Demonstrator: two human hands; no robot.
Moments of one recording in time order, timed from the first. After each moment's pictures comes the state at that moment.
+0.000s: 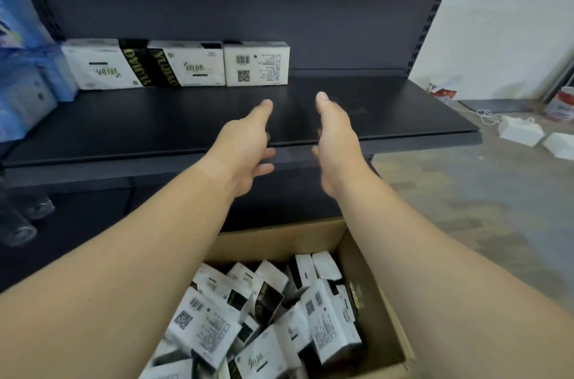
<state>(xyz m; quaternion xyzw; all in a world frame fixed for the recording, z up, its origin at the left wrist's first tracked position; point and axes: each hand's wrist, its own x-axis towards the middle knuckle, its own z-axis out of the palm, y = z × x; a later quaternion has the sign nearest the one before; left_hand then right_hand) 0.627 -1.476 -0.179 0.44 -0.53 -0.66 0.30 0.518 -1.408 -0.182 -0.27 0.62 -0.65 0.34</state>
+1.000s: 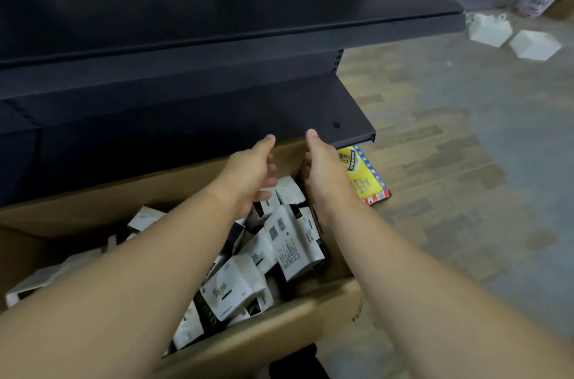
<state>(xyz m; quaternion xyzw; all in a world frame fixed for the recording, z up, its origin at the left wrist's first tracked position) 0.558 -1.409 -0.339 0.52 -0.52 -0.67 0.10 0.476 -1.329 -0.342 -0.09 0.73 -0.56 0.37</state>
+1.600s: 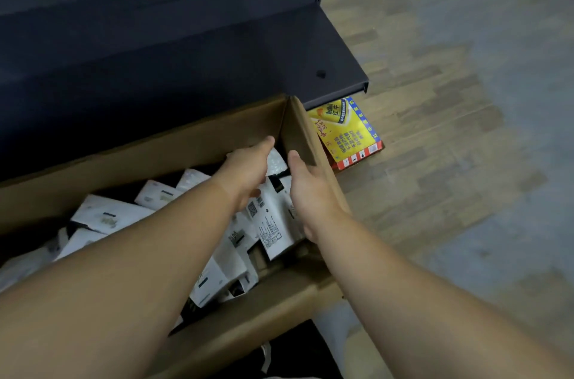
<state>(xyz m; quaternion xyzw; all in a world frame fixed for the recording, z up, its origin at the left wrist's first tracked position) 0.495 -1.407 -0.440 0.55 -0.53 -0.64 -0.04 0.445 -1.305 -0.438 0.05 0.78 -0.44 0.45</state>
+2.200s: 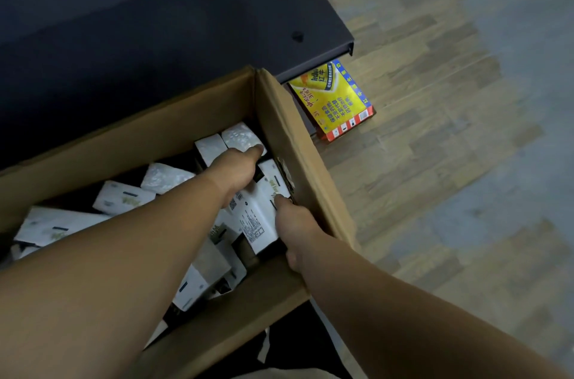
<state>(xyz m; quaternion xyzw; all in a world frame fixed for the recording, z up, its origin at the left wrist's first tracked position) 0.463 -1.407 -0.515 0.55 -0.61 -0.55 -0.16 0.450 -1.273 -0.510 0.21 0.73 -0.36 0.55</state>
